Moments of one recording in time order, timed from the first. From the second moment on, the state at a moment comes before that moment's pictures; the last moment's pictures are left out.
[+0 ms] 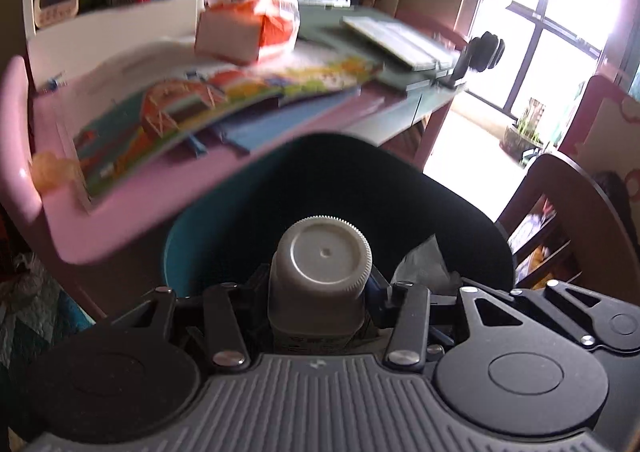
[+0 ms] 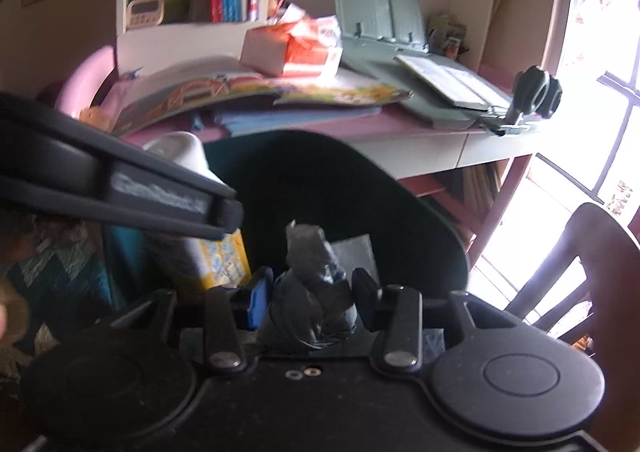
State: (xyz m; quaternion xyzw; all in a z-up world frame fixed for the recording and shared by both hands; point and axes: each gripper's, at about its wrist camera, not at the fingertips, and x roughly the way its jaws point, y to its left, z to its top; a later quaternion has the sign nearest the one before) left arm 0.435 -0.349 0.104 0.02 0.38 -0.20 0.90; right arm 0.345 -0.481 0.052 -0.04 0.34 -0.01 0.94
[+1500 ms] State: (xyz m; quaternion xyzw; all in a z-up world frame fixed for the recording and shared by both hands) left arm 0.272 -0.159 0.166 -0.01 0.30 -0.14 0.94; right arm 0.209 -0.373 0.122 -0.04 0.26 0.10 0.96
